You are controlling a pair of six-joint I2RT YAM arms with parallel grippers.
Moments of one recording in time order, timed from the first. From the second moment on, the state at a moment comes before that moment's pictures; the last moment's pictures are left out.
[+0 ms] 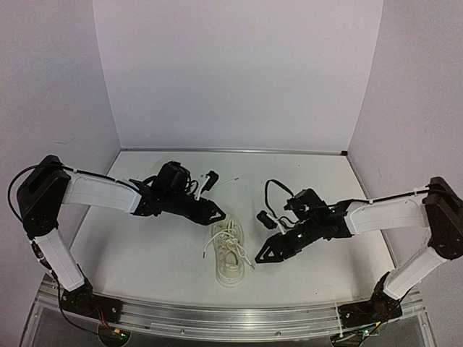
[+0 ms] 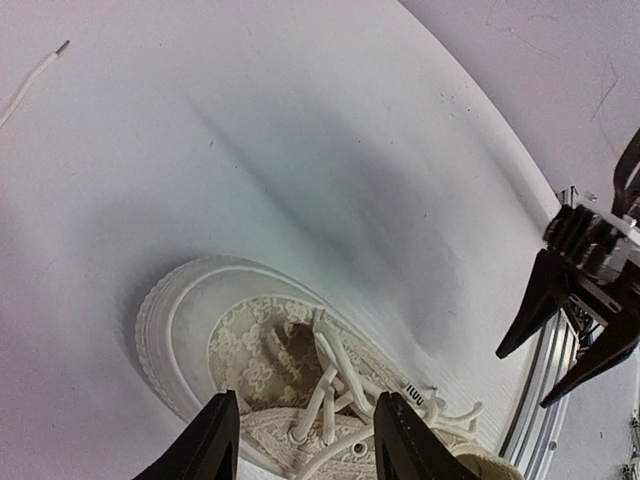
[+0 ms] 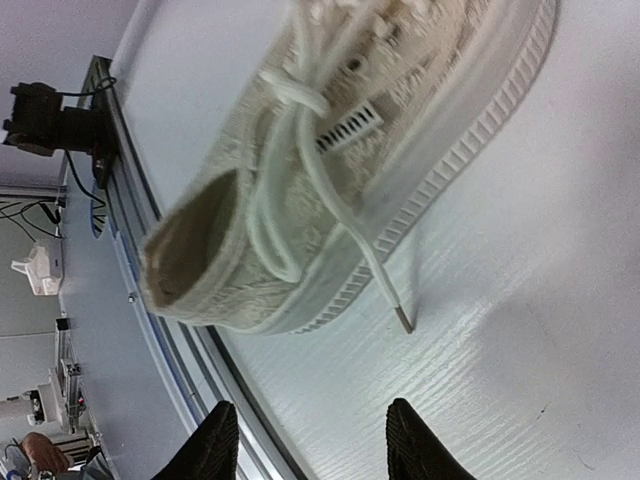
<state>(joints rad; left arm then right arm) -0.78 1.71 0.97 0.09 0.40 -0.31 0.82 1.52 0.76 -0.17 -0.60 0.38</state>
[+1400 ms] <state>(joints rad) -0.83 1.88 1.10 0.09 0.45 -0.31 0.87 1.75 0.90 -0.03 -0.66 0.44</state>
